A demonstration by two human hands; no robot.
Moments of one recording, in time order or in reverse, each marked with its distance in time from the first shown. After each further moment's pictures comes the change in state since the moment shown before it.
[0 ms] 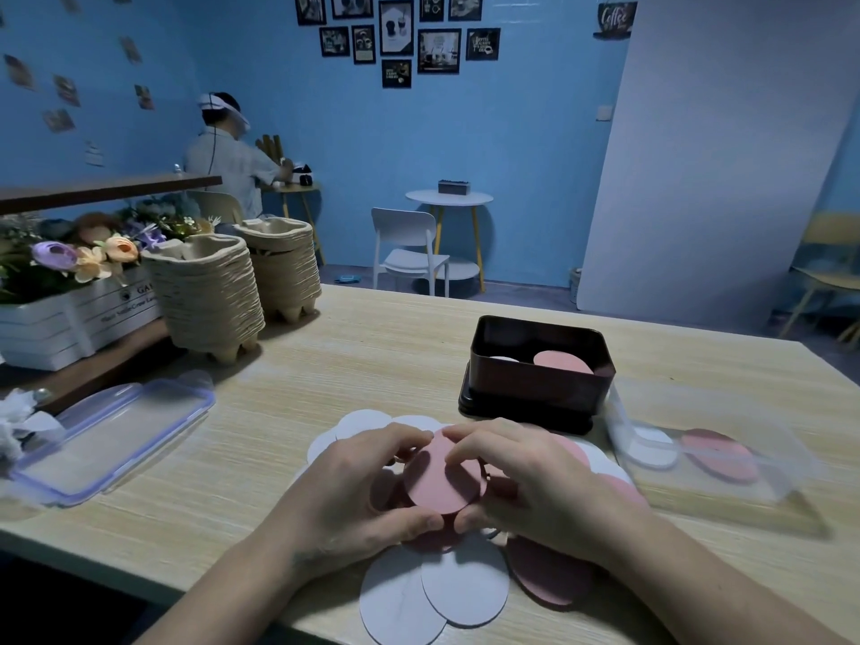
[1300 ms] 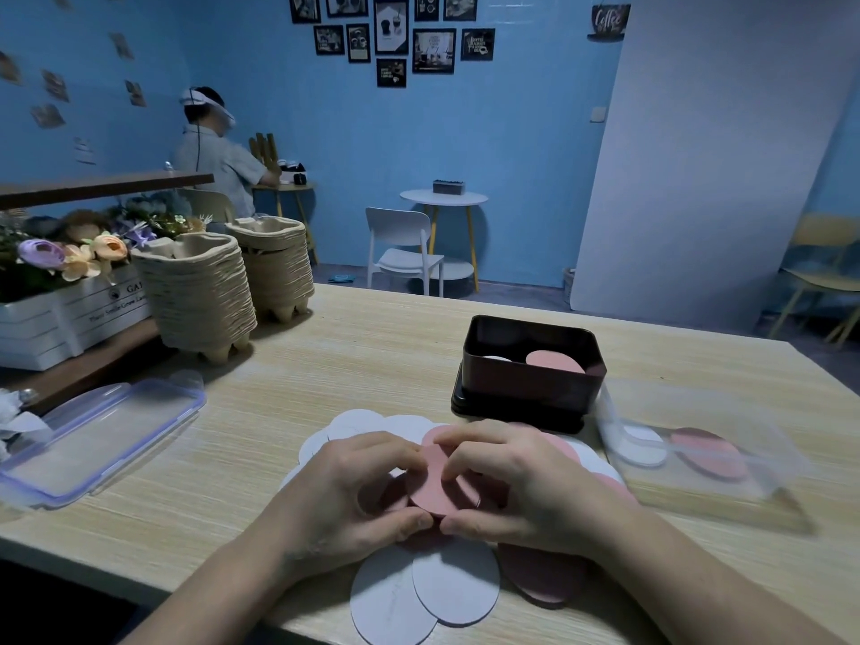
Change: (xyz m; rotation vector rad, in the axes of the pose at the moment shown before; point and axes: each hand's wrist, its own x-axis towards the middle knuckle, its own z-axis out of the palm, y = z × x) left_hand 0.002 -0.003 0.003 -0.023 -0.021 0.116; right_hand 0.002 -0.005 -0.005 -0.017 -0.048 -0.025
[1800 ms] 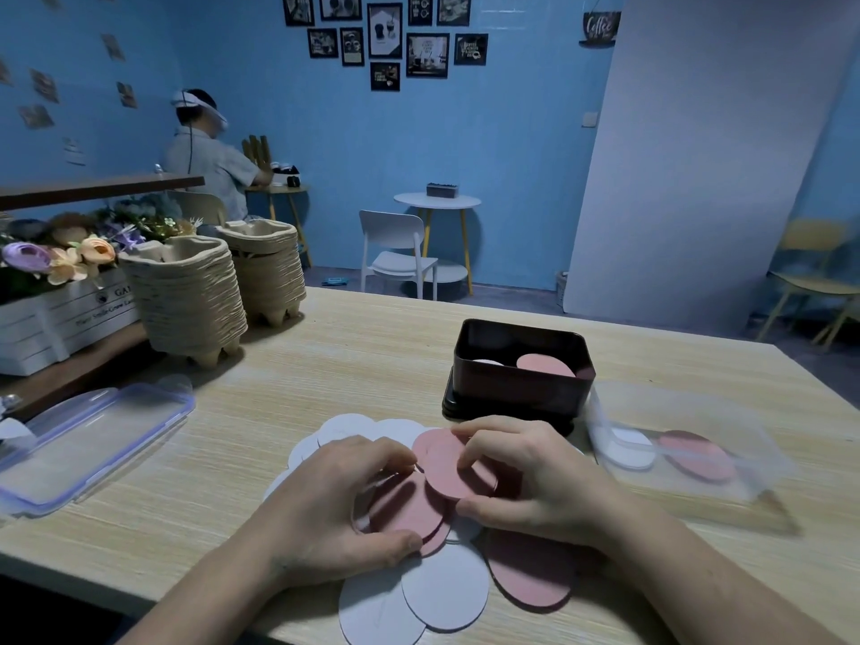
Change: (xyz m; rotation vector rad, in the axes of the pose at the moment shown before) left_hand -0.004 -0.001 0.000 0.095 -0.060 -0.145; right_hand -0.010 0.011 -0.018 -0.004 0.019 0.137
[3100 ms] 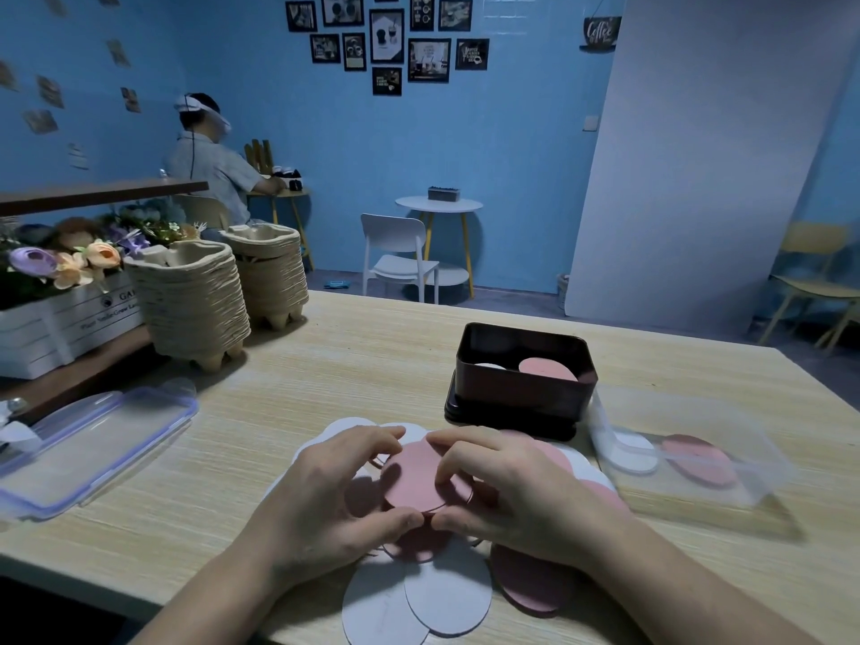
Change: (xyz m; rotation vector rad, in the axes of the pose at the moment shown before) left_hand -0.001 0.001 -0.002 -0.055 0.183 0.034; right_hand 0.007 -0.010 0.021 0.000 0.036 -0.128
